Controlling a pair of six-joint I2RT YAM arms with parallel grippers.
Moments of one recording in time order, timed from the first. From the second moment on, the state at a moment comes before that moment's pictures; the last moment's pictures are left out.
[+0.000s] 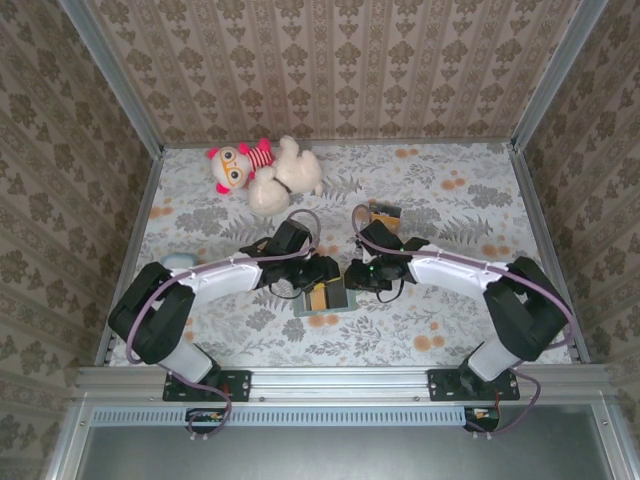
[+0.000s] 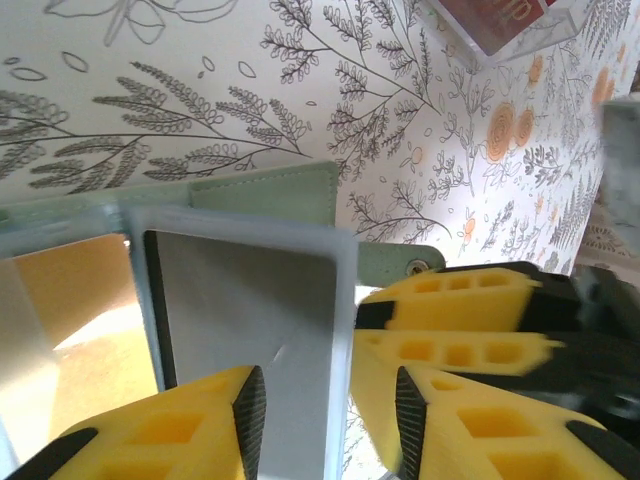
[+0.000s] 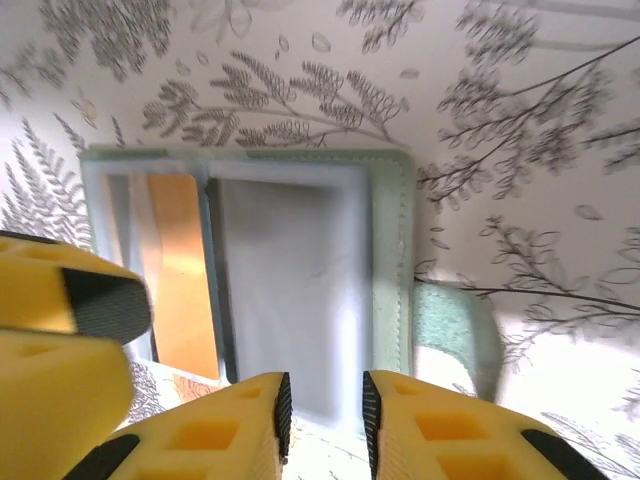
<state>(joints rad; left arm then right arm) -0.75 1.55 0.81 -0.16 0.49 -0.99 0.65 1.54 0.89 -0.45 -0.26 0.73</state>
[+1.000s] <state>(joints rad) -0.65 1.43 0.62 -0.26 0.34 -1.07 0.71 1.81 1.04 -0.40 -0.51 0.71</state>
